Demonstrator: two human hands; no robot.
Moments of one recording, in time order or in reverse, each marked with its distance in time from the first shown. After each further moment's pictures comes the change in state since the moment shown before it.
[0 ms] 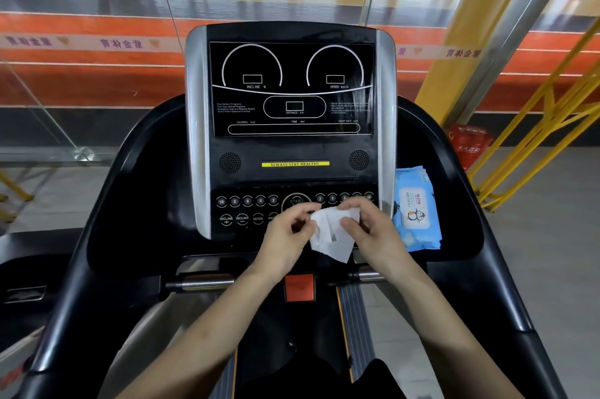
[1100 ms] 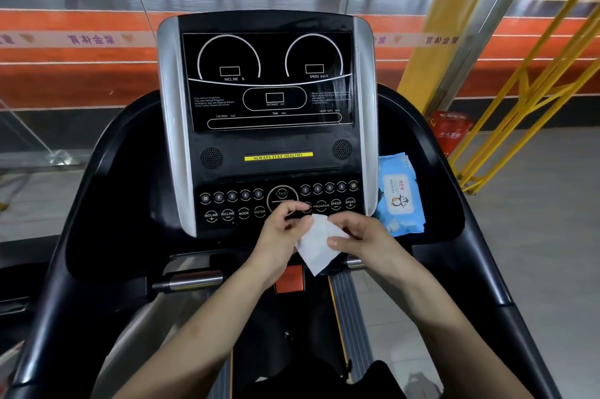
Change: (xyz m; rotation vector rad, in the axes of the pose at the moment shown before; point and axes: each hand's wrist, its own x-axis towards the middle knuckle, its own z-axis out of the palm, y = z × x) left_hand -0.009 -0.004 0.018 -0.405 -0.082 -0.261; right_hand -0.023 0.014 -0.012 0.262 -0.216 0.177
